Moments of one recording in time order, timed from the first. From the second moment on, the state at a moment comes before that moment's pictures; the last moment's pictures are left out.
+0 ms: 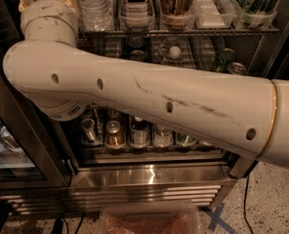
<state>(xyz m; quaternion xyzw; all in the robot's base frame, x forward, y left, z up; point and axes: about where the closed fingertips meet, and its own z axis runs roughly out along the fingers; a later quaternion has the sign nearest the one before) 0.634 0.186 1.079 -0.14 0.62 0.02 0.77</state>
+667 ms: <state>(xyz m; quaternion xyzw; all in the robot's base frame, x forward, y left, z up) 0.638 0.187 1.078 -0.14 0.62 0.03 0.77</state>
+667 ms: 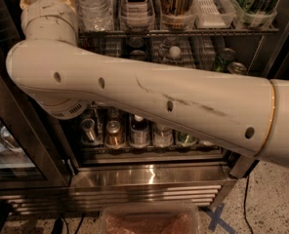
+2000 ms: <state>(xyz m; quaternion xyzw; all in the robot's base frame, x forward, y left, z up) 0.637 0.169 1.118 -0.11 0.60 0.06 0.79</state>
